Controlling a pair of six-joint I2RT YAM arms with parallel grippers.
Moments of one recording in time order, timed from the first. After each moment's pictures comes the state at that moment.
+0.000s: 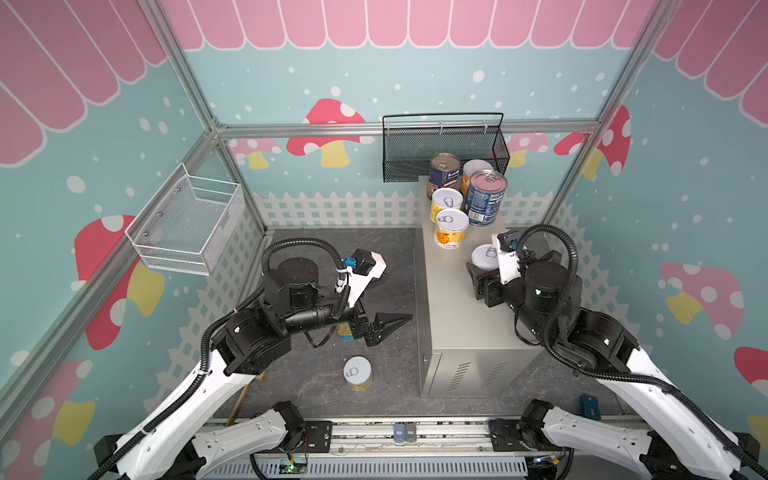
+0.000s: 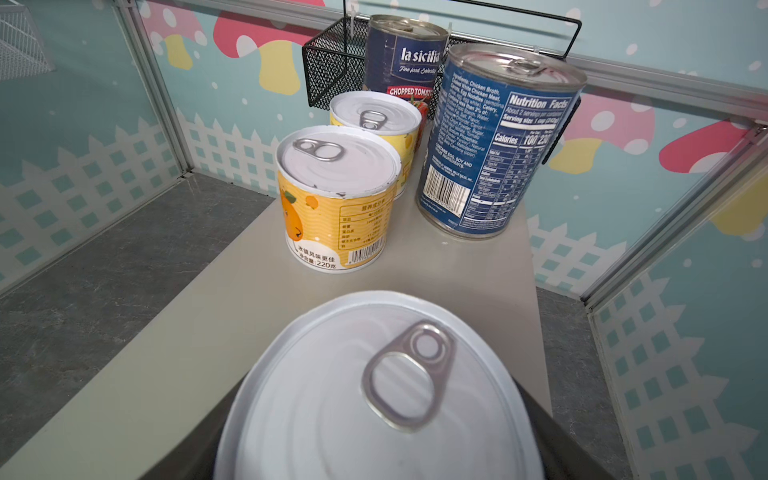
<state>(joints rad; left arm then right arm) -0.78 0.97 1.34 -0.61 0.42 -0.01 0.79 0.95 1.31 -0.64 0.48 0.02</state>
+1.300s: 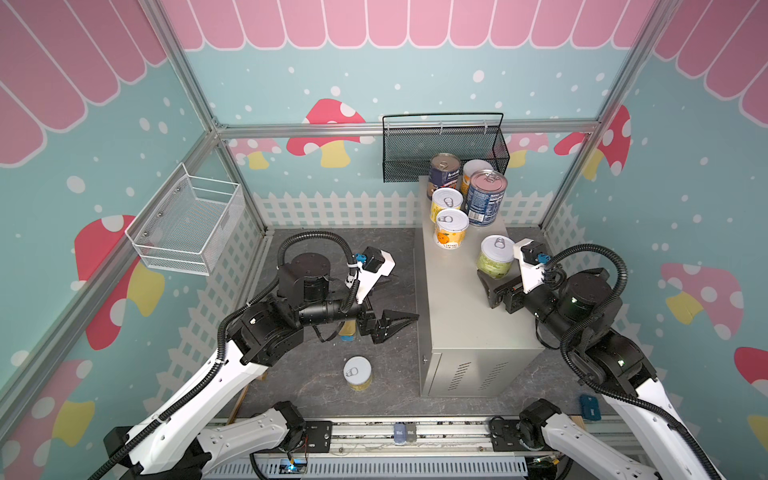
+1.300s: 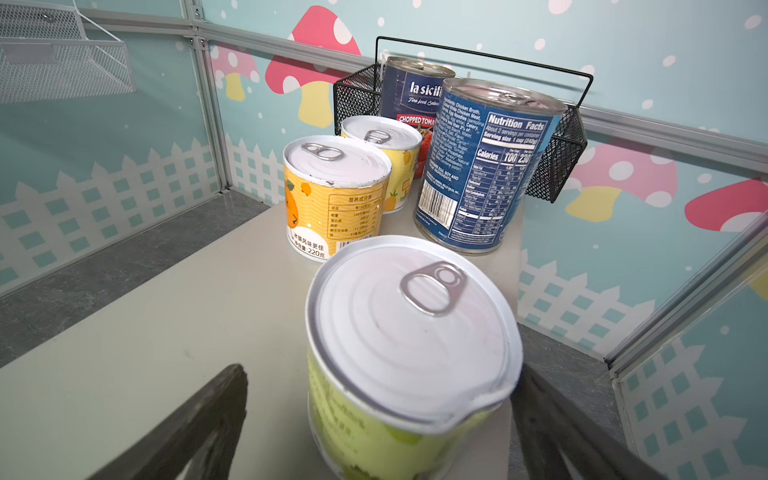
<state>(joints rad) -0.75 1.03 1.32 -0.57 0.50 -0.03 0.50 0.76 1.11 -0.48 0.07 -0.15</state>
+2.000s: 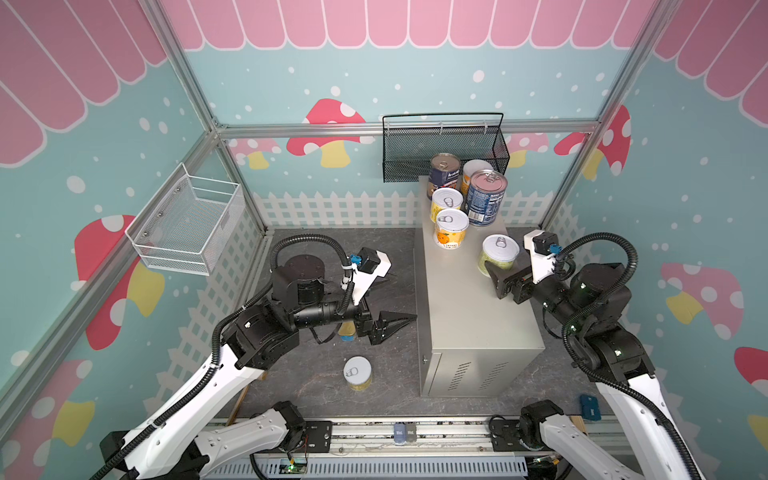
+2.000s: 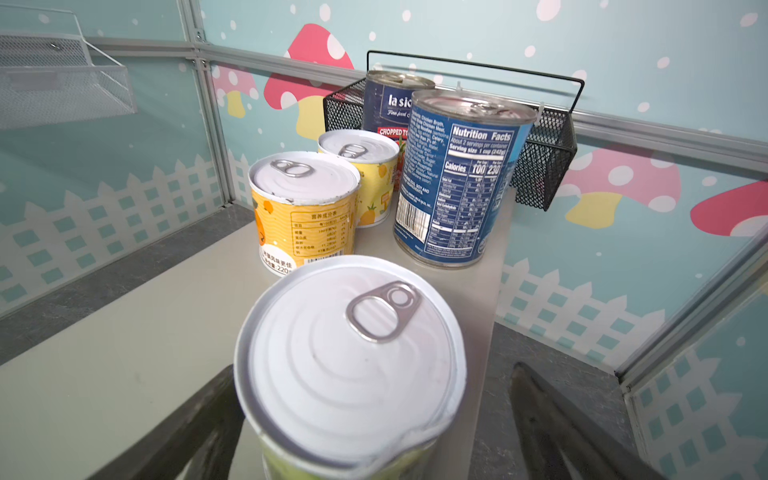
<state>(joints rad) -0.75 1.00 1.31 -0.56 0.50 -0.03 0.24 0.78 1.10 -0.41 -0.25 -0.15</state>
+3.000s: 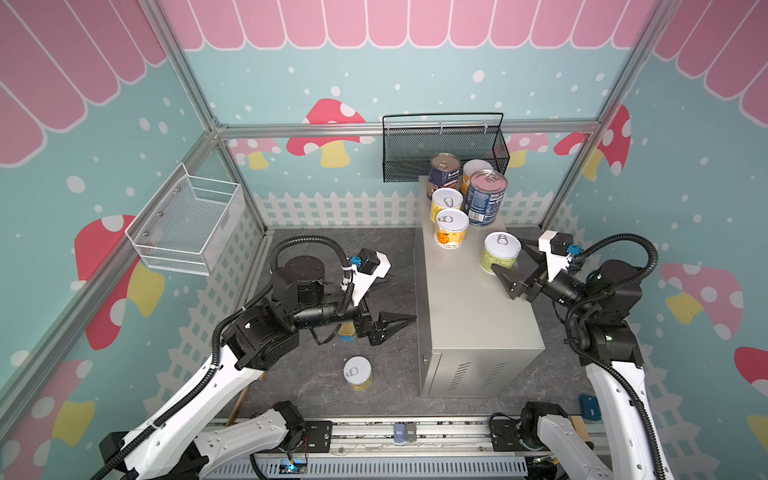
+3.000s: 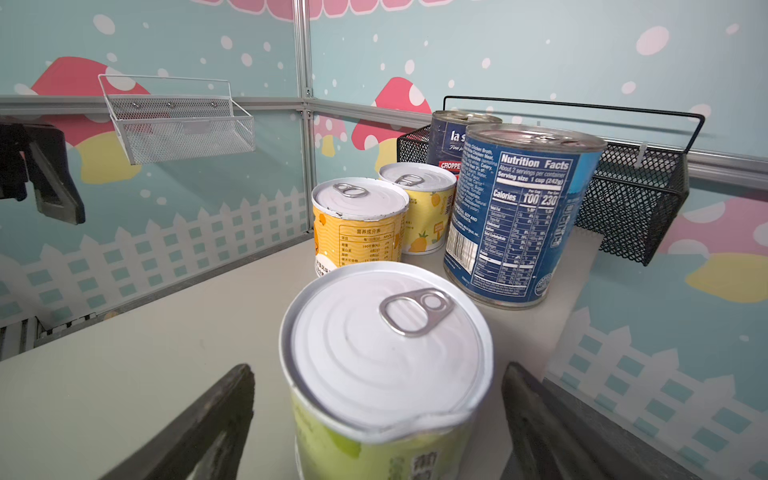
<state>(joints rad) -0.75 1.00 1.30 -0.55 0.50 -0.03 -0.09 0.84 0.99 -0.15 -0.86 -0.08</state>
